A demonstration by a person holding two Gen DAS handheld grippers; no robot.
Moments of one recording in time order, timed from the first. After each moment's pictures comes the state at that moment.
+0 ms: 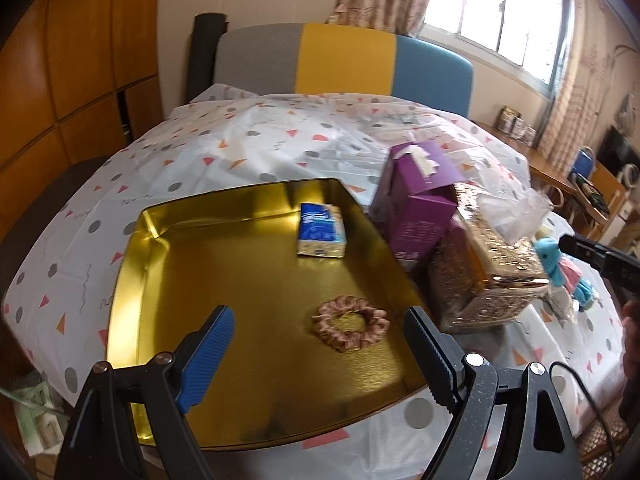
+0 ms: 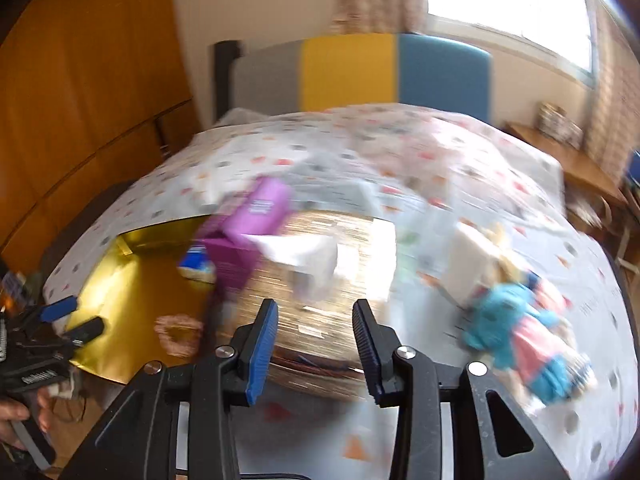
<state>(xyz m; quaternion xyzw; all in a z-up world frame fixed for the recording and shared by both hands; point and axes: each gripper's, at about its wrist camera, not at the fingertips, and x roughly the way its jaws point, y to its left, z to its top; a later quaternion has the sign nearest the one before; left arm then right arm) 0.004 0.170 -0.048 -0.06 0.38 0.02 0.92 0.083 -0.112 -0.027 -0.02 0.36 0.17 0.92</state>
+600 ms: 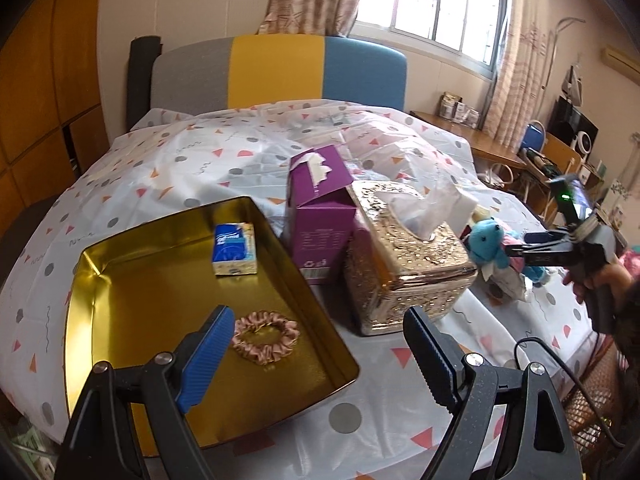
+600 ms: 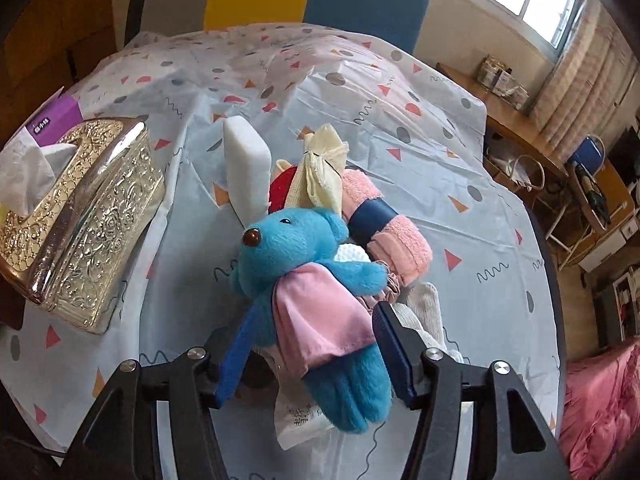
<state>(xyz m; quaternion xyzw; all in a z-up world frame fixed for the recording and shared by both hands) 0.005 0.109 -0.029 -0.02 0.37 -0.08 0.93 0.154 -0.242 -0.083 -0.14 0.47 0.05 0.87</state>
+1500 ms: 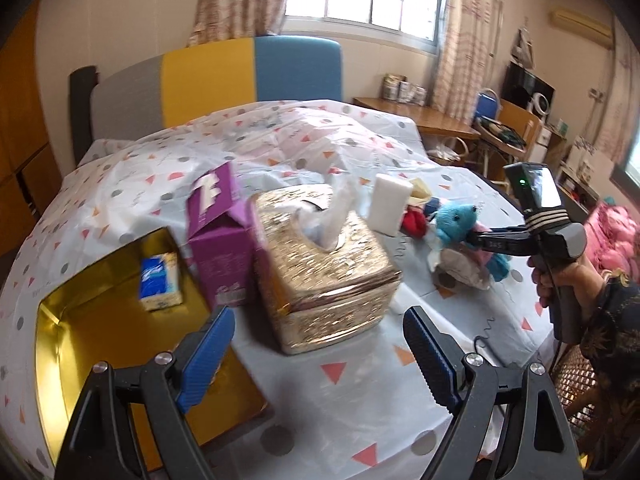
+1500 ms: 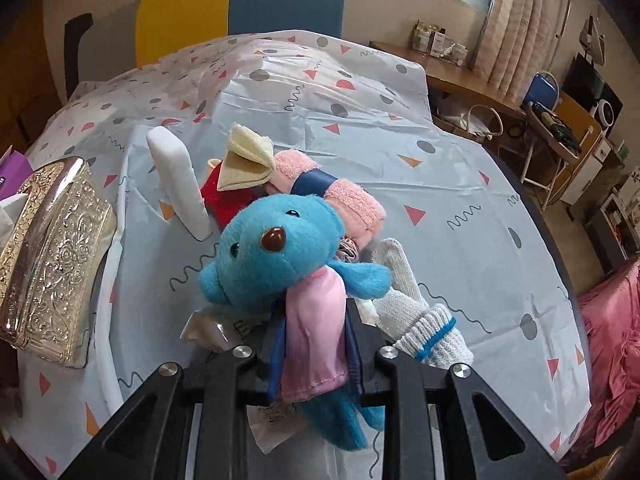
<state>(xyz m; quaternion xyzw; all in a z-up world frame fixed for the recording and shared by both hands) 0.021 0.030 -0.016 0.03 0.36 -0.16 0.92 0.145 -0.280 -0.096 -0.03 0.46 -0.04 0.89</state>
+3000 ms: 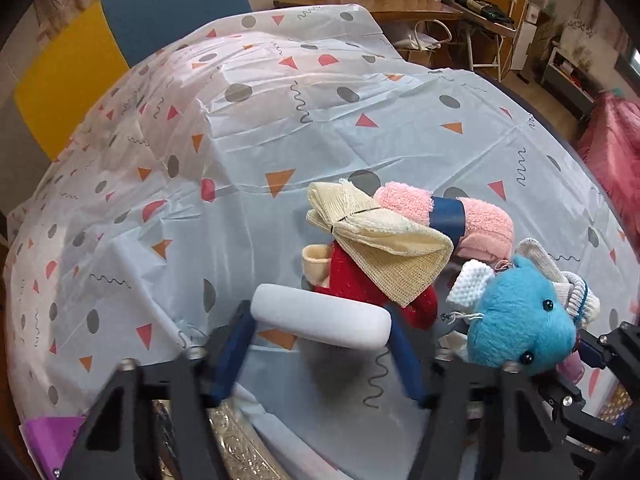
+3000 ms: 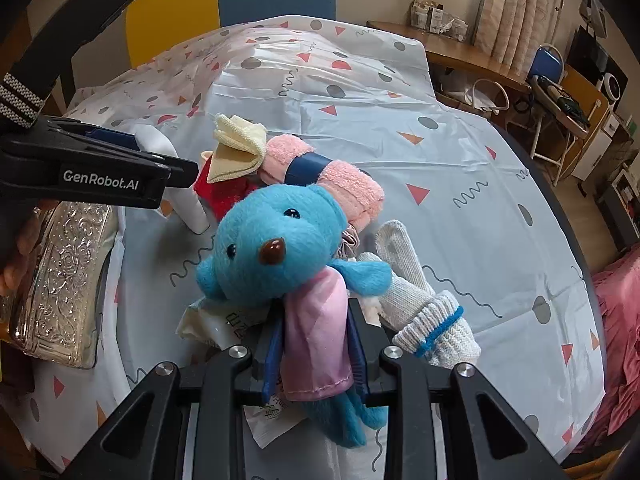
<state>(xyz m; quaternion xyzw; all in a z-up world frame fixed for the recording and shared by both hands) 0.272 -0.184 -0.087 0.19 0.52 -0.20 0.81 0.147 -0.295 -0.101 0.01 0.49 -0.03 0.87</state>
